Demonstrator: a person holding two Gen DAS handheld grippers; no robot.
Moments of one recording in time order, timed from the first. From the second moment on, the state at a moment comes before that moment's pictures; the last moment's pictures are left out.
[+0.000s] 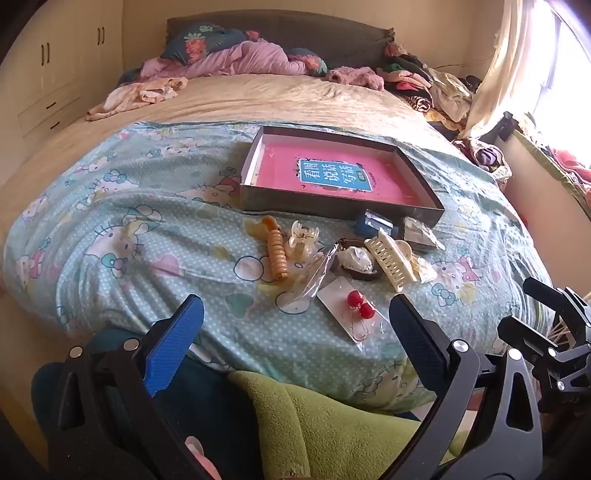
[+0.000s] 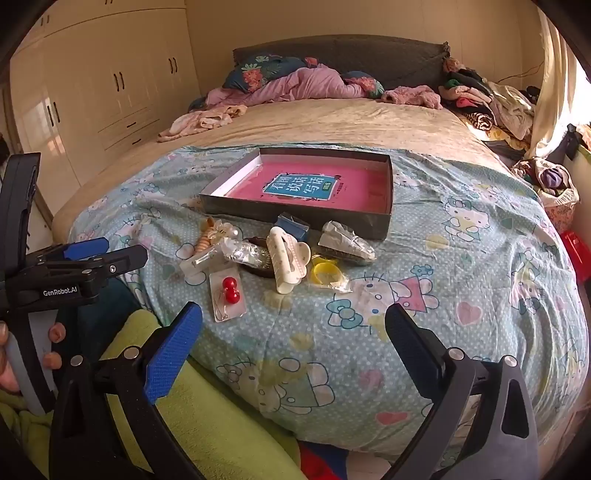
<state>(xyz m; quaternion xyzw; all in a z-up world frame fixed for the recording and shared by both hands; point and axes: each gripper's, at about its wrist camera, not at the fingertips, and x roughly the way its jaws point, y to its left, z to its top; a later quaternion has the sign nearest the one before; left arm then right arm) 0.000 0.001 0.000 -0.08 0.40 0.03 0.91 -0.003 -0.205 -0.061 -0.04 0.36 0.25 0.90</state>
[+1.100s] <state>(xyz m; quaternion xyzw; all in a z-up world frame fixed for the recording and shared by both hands) -0.007 -0.003 0.008 -0.07 0.39 0.03 0.92 -0.012 -0.202 -0.052 -0.05 0.34 0.26 0.90</state>
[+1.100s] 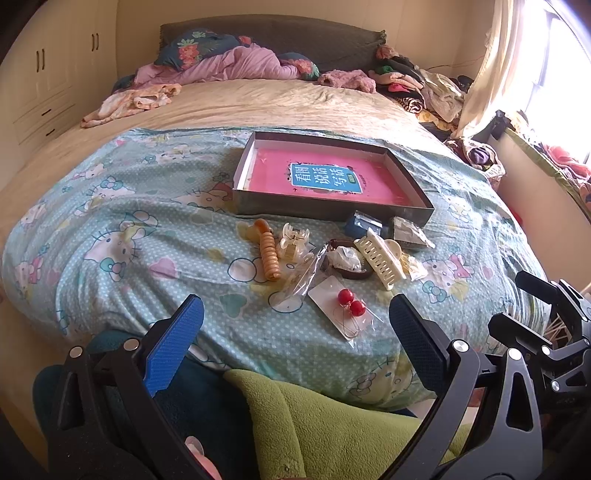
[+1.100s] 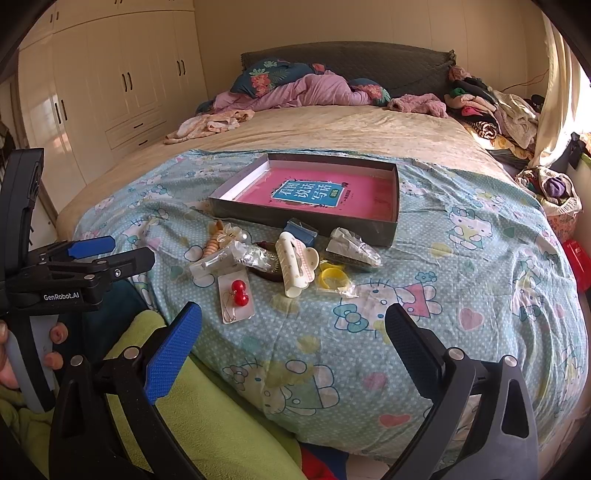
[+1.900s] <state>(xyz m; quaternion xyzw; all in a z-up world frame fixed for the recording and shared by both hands) -0.008 -0.016 0.016 -0.07 0.39 0.02 0.92 -0.012 -0.201 -0.052 -0.05 0.34 0.26 0.90</state>
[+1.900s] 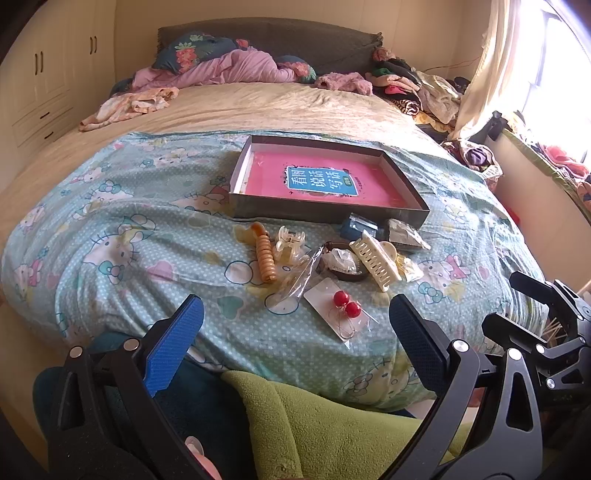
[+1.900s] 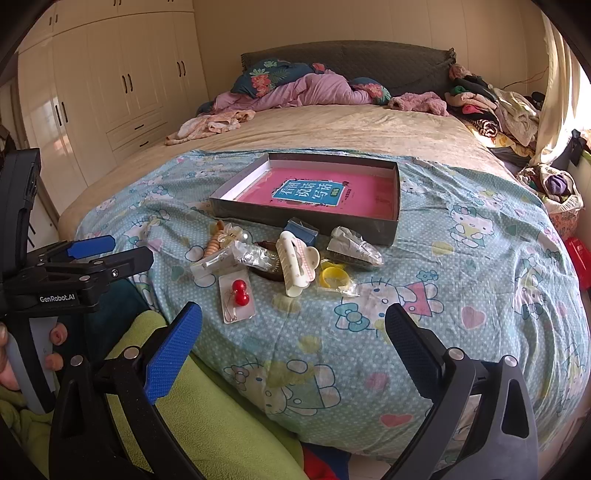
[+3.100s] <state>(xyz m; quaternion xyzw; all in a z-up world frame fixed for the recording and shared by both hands) -0.002 0.008 -0.003 -0.09 0.40 0.04 0.91 0.018 -0.201 -0.051 -0.03 0.34 0.28 0.90</state>
